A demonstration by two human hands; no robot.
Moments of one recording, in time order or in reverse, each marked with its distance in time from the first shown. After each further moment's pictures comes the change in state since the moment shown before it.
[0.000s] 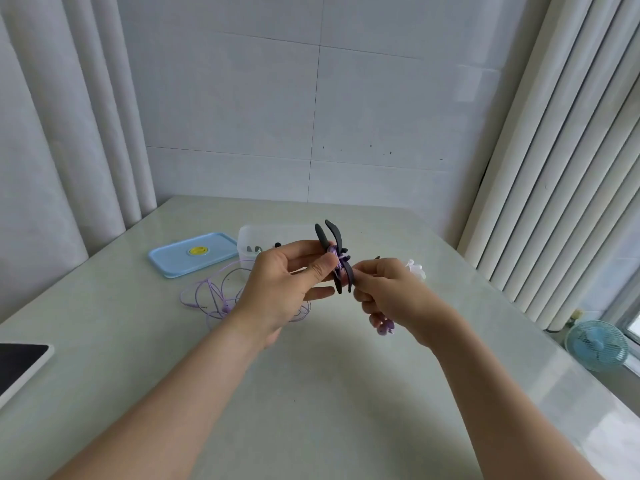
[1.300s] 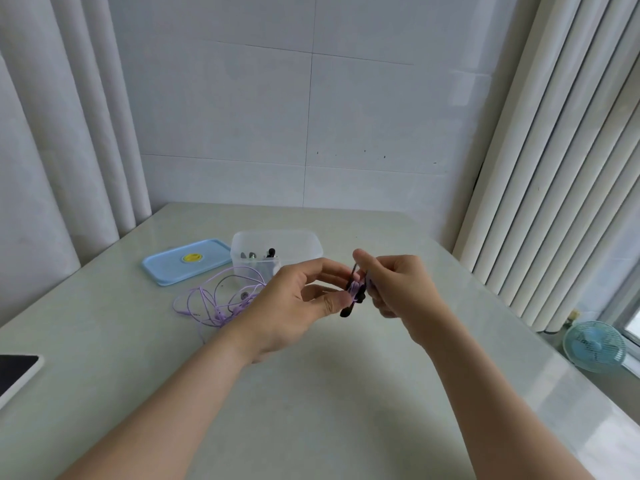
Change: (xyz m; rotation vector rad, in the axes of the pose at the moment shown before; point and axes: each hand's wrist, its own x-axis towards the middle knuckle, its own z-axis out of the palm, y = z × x) left_hand -0.007 -0.003 0.005 0.293 -0.292 0.035; right_hand 0.003 0.000 -0.009 0.176 0.278 -0.053
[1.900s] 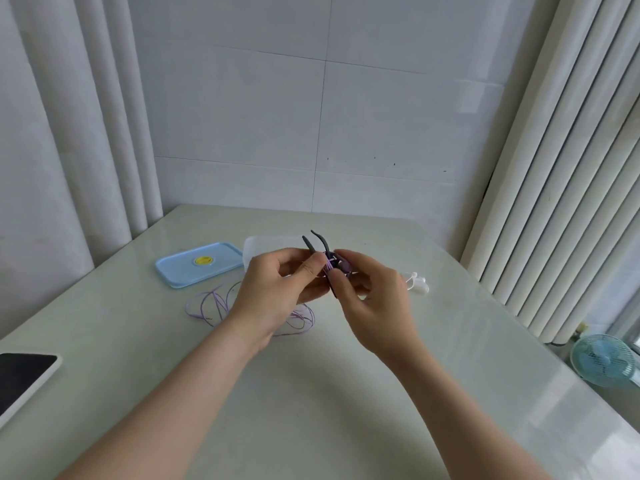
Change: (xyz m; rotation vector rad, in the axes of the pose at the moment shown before) left_hand 0.008 0.009 -0.021 -0.304 0.380 -0.079; right_hand -0.011 0.007 0.051 -0.179 0.080 -0.547
